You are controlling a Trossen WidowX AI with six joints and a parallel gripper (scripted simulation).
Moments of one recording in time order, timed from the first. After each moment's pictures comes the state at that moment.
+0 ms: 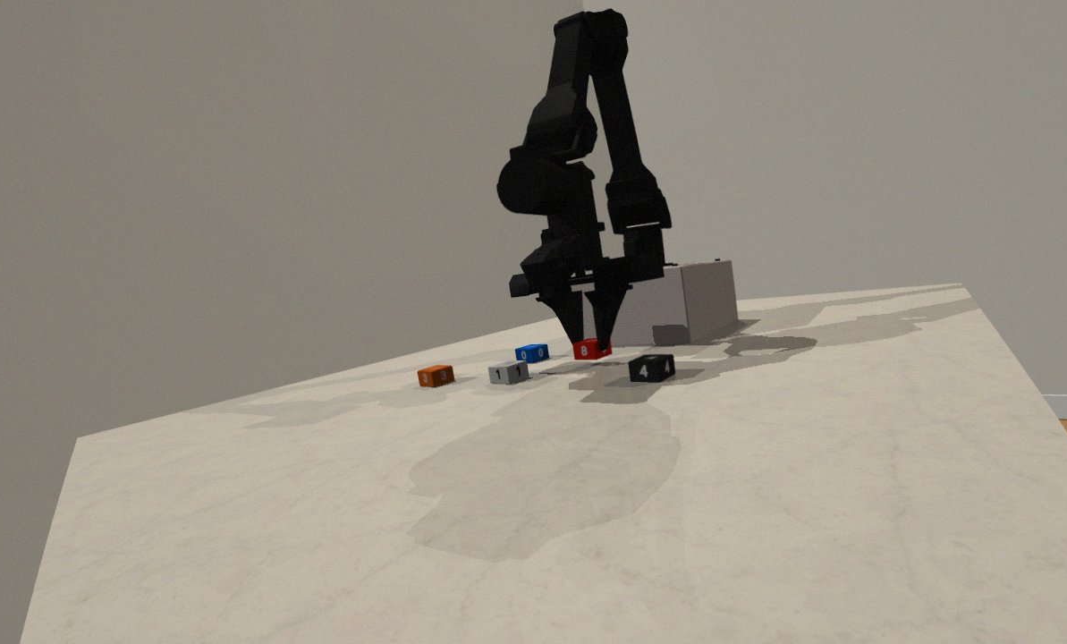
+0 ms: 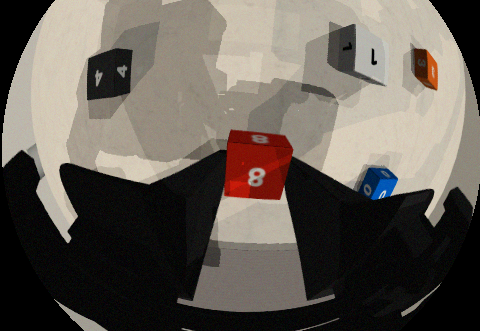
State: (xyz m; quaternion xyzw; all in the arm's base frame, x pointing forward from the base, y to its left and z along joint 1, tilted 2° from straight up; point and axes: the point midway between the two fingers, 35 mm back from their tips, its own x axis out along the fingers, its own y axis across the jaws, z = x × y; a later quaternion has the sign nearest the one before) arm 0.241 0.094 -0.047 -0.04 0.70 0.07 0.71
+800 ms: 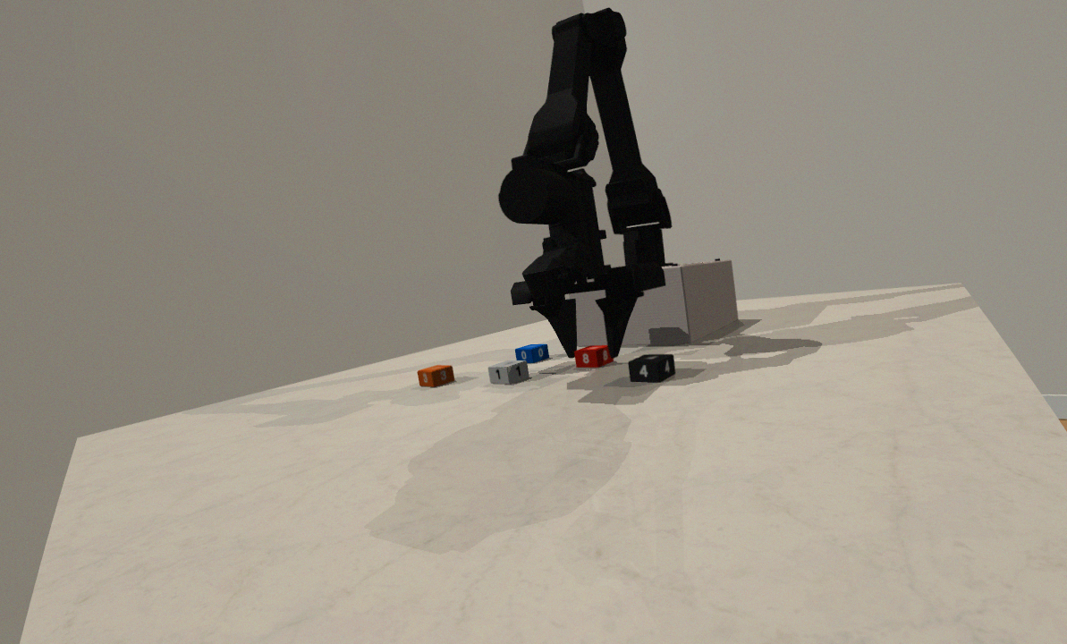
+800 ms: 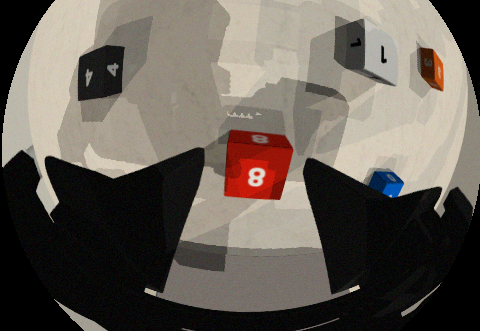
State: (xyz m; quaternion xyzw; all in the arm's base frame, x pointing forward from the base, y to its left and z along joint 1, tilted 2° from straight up) arm 0.239 0.094 -0.056 -0.04 0.70 0.07 0.70
